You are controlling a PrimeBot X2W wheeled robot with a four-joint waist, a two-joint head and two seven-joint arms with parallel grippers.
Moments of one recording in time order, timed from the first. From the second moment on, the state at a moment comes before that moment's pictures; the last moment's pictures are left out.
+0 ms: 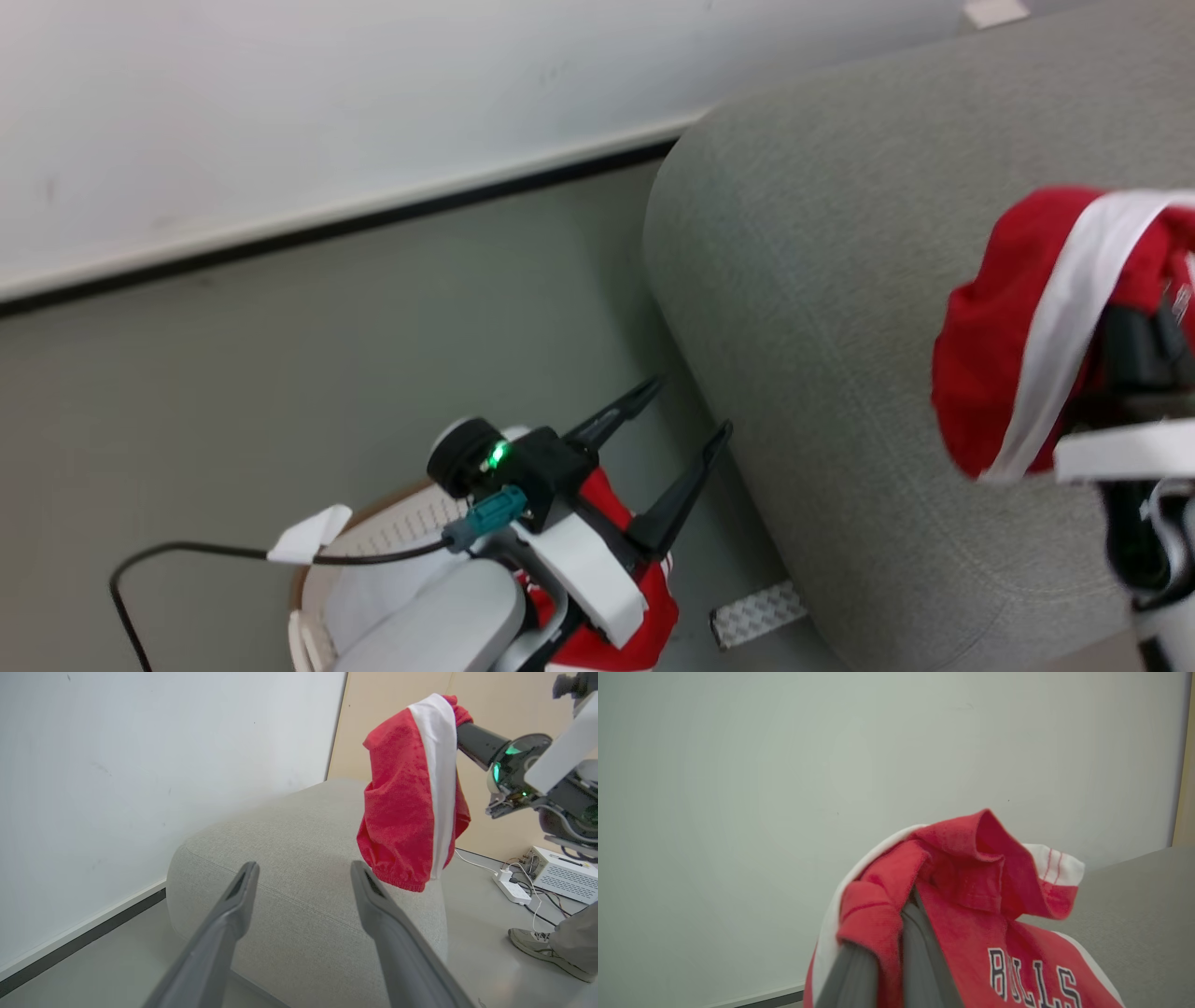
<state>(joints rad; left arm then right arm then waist) -0.57 0.22 -0.85 0.24 -0.47 -0.02 -0.23 -0.42 -0.22 0.09 0.22 0.58 0.13 -0.26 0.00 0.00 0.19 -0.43</state>
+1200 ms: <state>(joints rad) -0.75 0.22 -0.82 0.29 -0.39 -0.06 -0.26 -1.10 -0.47 -0.11 1.16 0.32 0.13 0.00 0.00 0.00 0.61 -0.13</state>
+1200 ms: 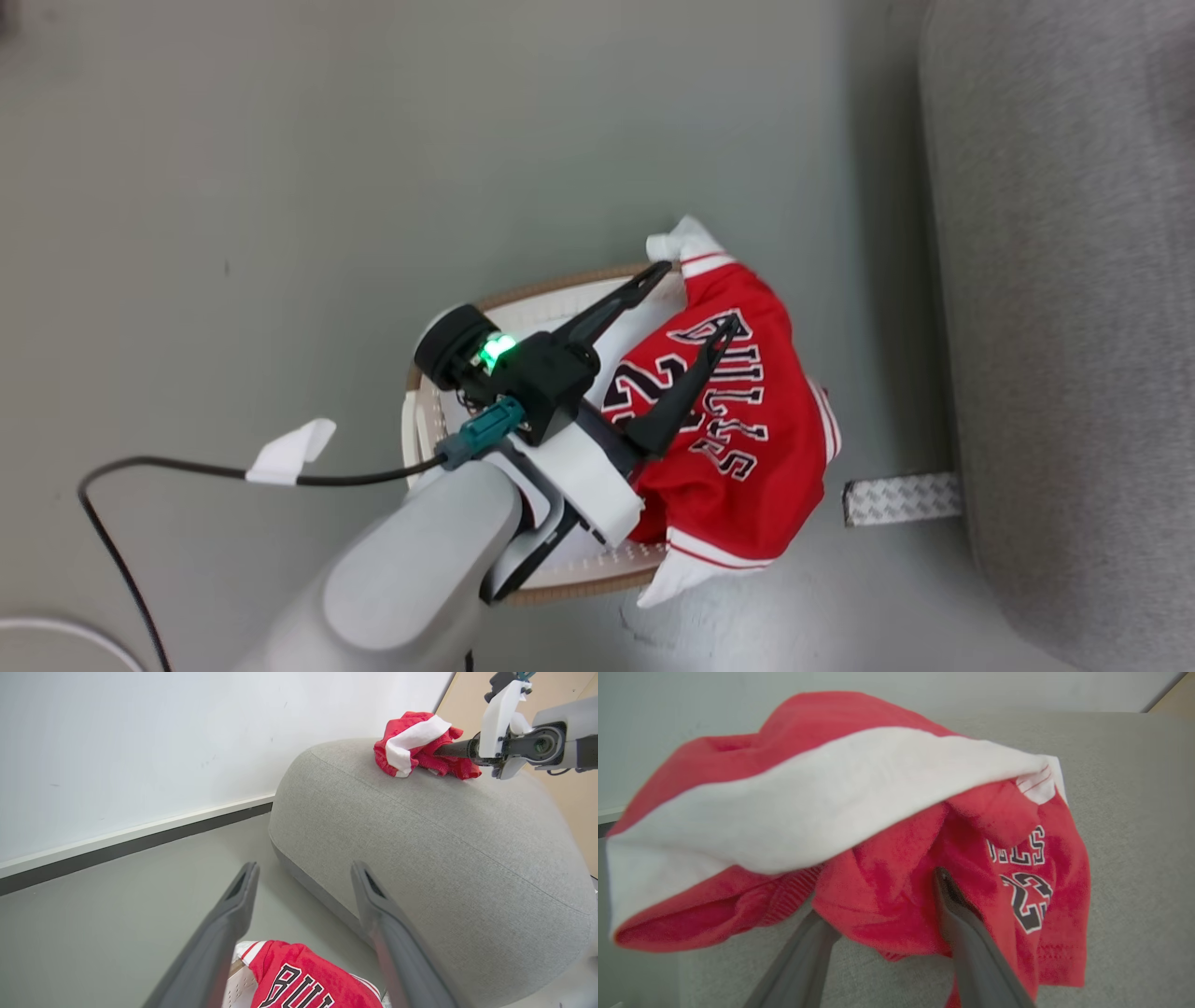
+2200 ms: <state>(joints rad) -0.27 0.21 -0.38 0.22 -0.44 0.06 -0.26 -0.51 -0.49 0.29 0.45 0.60 0.13 -0.20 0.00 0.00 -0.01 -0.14</state>
